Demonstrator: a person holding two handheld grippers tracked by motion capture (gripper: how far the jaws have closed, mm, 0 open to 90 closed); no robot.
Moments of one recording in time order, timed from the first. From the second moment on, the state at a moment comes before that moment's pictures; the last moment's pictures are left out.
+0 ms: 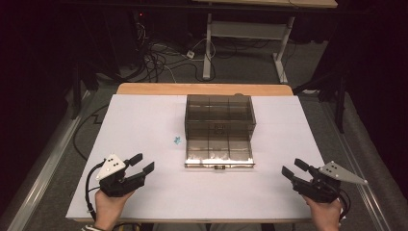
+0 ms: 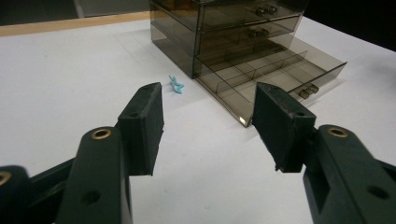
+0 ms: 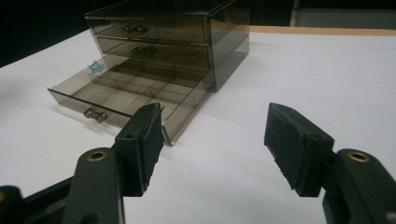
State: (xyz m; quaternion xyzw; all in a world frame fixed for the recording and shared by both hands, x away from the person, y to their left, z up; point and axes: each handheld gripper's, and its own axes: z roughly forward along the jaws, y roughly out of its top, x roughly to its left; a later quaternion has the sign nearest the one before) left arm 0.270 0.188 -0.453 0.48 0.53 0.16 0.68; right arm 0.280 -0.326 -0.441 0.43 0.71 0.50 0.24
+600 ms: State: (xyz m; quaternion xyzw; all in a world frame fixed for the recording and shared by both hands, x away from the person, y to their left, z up) left arm 0.256 0.213 -0.462 0.45 0.55 0.19 0.68; right arm 0.267 -0.348 -0.453 0.45 0.70 0.48 0.26
